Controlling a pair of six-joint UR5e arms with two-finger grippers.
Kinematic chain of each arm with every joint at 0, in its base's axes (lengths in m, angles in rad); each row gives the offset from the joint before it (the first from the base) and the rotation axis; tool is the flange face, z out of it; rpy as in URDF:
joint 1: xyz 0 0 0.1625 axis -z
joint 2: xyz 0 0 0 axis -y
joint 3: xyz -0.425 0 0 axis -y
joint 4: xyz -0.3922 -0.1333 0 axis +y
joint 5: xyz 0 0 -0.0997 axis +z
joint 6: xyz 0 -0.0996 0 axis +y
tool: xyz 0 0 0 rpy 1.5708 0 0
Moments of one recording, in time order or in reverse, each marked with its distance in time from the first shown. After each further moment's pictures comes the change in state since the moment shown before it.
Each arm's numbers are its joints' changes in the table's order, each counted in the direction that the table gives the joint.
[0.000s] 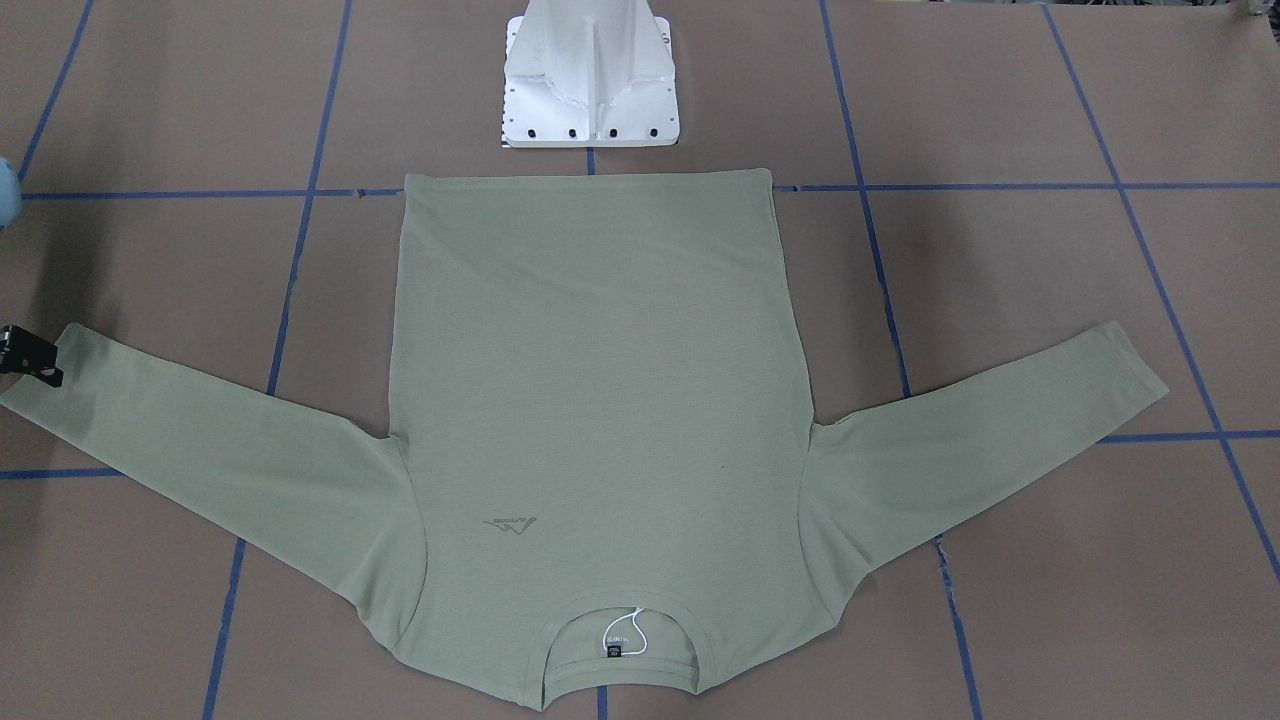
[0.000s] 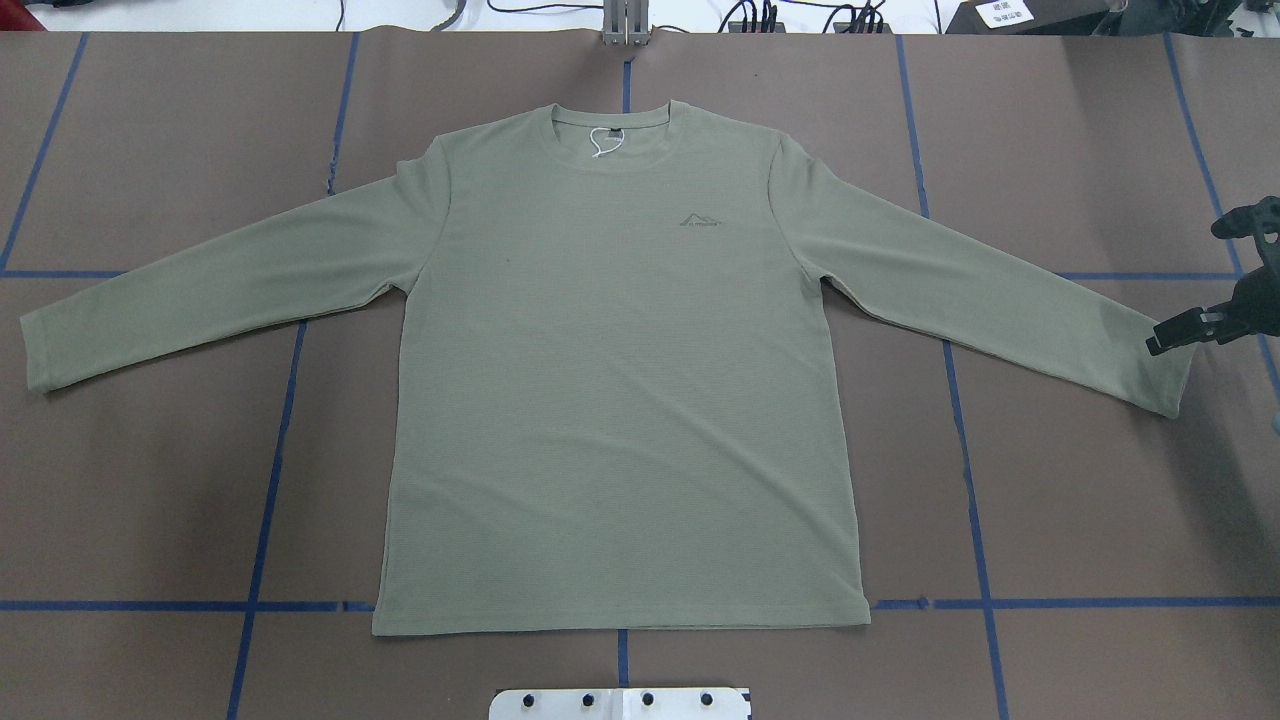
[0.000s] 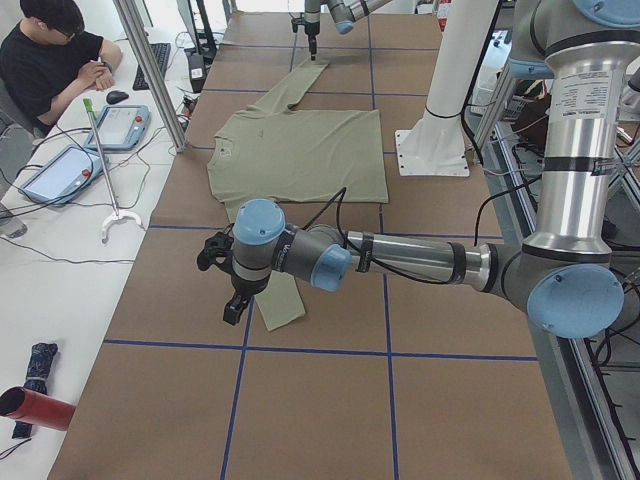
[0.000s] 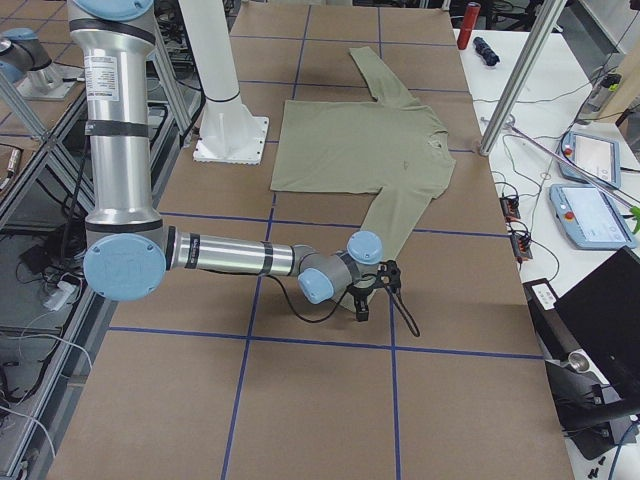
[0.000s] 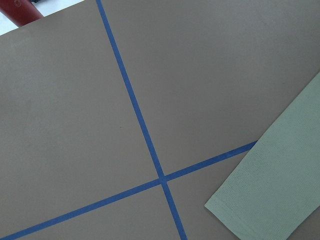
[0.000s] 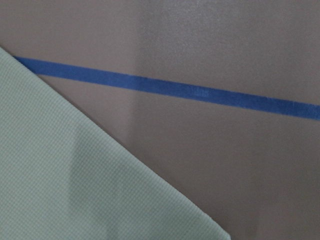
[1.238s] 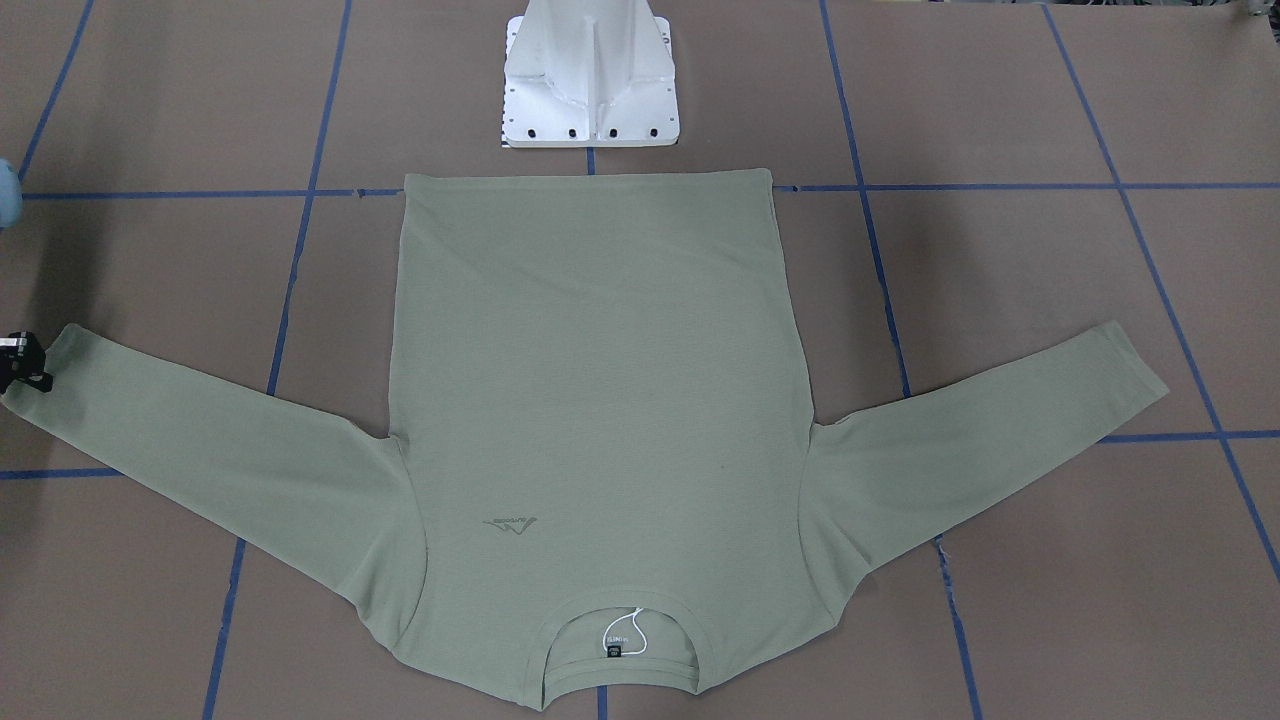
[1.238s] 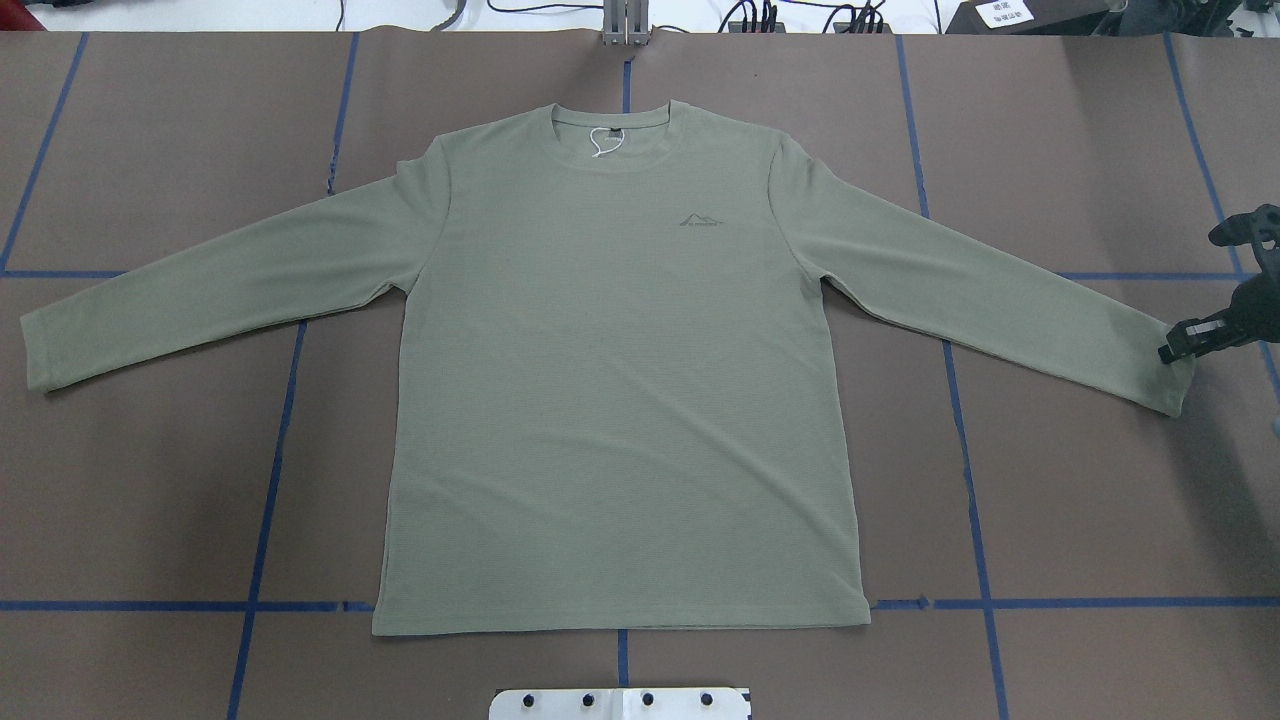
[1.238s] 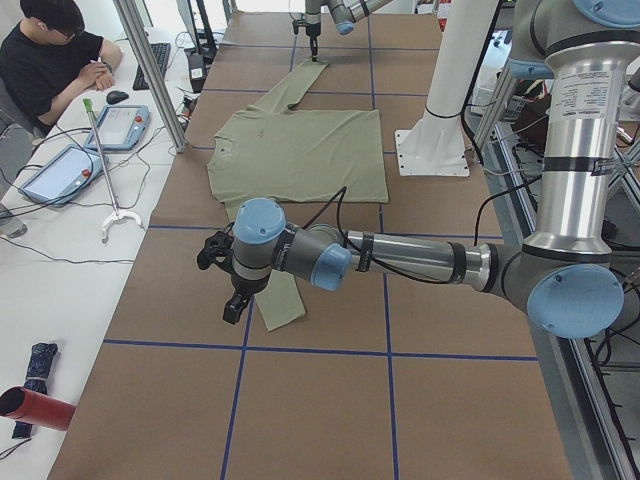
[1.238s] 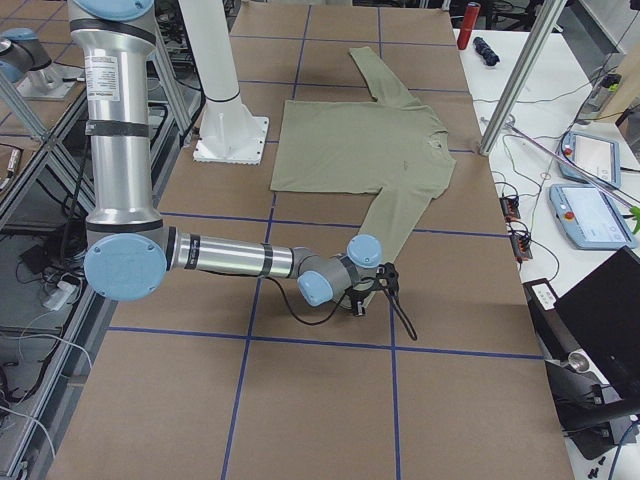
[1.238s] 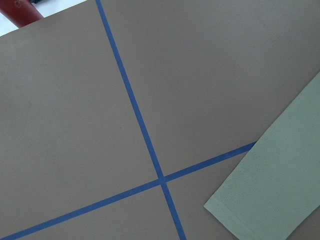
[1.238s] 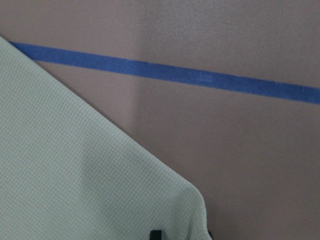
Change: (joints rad) left arm 0.000 0.000 -0.004 -0.002 0.000 0.002; right arm 0.004 0.000 -0.015 -0.002 -0.026 0.000
